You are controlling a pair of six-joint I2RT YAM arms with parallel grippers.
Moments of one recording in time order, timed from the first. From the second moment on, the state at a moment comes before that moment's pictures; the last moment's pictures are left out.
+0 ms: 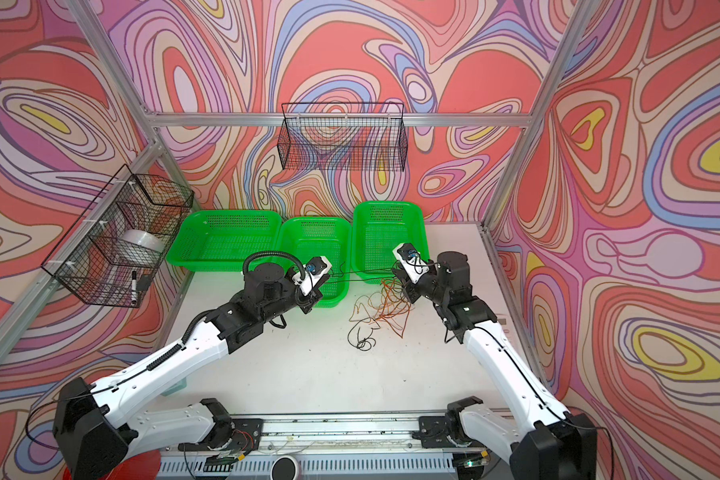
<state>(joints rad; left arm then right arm) -0.71 1.20 0.95 -0.06 0.05 0.29 0.22 1.08 0.89 -0.20 -0.43 -0.34</state>
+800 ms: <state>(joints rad) -0.80 1.32 1.06 0.07 0.14 0.25 0.32 1.05 0.67 -0.06 -0.68 -0.27</state>
